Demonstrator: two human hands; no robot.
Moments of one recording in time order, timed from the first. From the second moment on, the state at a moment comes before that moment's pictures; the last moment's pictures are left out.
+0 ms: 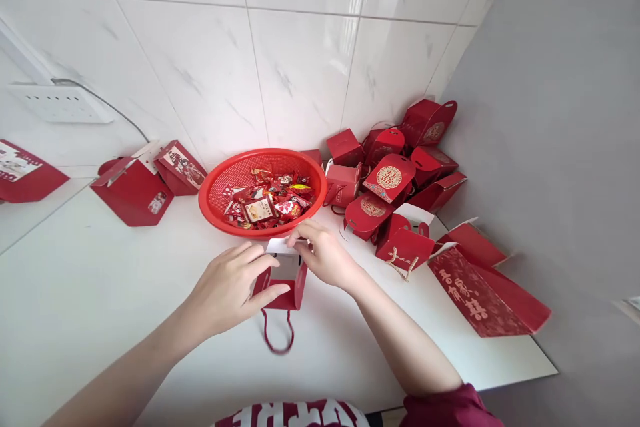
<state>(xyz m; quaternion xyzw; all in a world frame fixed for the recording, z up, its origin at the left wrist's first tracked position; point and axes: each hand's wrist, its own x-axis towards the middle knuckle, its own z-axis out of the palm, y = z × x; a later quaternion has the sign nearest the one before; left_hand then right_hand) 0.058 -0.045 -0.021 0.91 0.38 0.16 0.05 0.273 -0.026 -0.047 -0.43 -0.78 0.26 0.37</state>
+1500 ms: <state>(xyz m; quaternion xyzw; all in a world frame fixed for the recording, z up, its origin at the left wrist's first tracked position) 0.035 -0.054 -0.146 0.73 0.36 0.40 0.42 0.259 -0.071 -0.126 -0.42 -0.66 0.48 0.41</state>
